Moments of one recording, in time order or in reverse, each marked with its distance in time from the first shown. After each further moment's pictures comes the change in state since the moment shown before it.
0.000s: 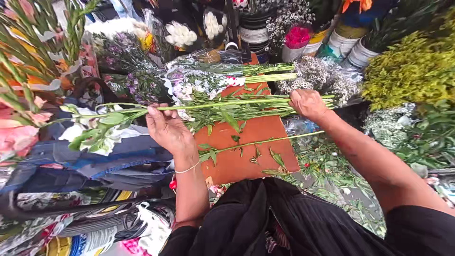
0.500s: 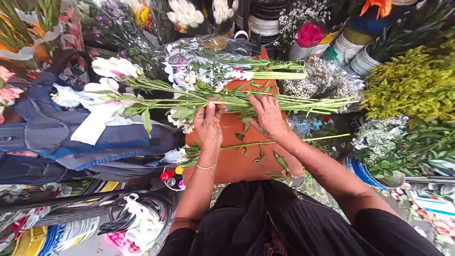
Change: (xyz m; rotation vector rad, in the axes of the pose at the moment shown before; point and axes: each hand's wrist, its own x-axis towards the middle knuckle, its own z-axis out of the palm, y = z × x) left_hand -0.040 -0.059 -0.015 0.002 -0.315 -0.308; right_hand 0.077 -0.153 0.041 0.340 -0.050 0.104
